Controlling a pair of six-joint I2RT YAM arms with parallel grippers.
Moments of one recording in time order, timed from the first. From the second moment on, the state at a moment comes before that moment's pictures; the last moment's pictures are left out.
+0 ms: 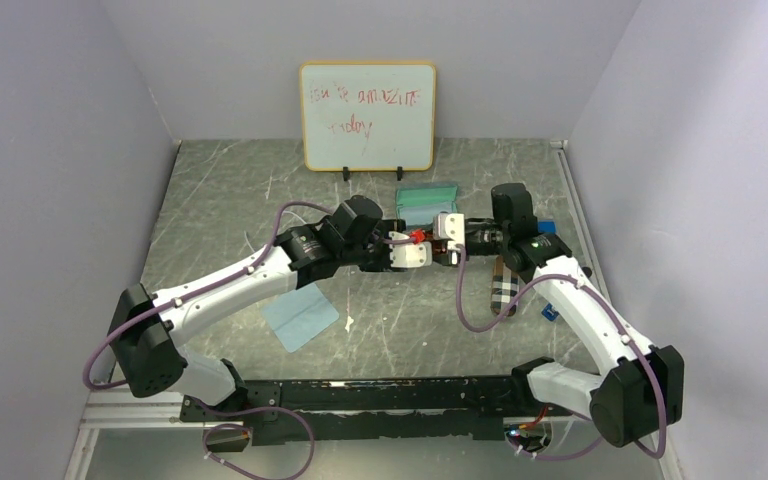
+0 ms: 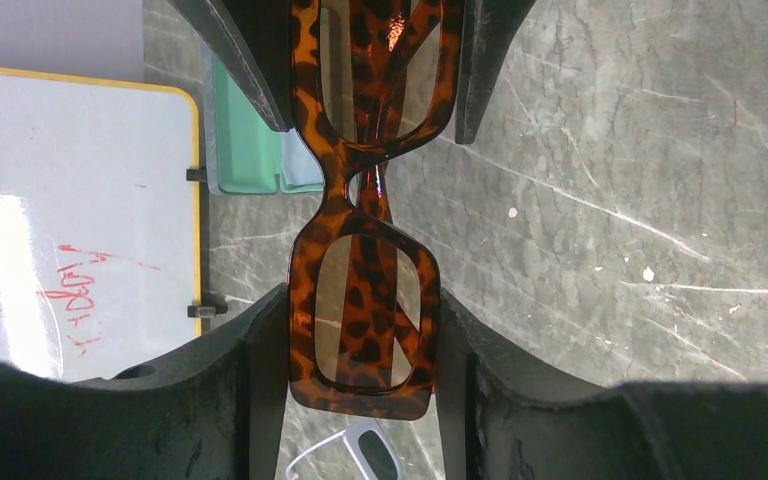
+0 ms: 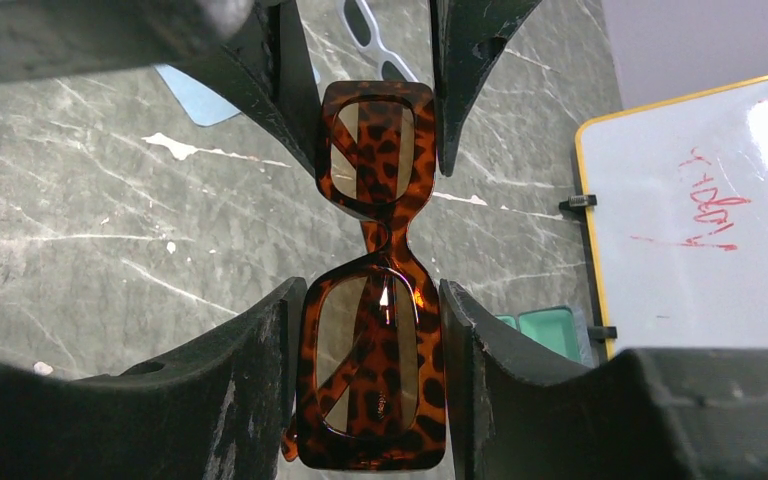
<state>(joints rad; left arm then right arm) -0.93 1.43 1.23 -0.41 0.07 0.74 0.34 1.14 0.91 -0.37 -0.97 -1.01</state>
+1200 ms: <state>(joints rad) -0.43 1.10 0.88 -0.35 0.21 0.63 0.03 1.74 1.22 -0.62 -1.13 -1.58</state>
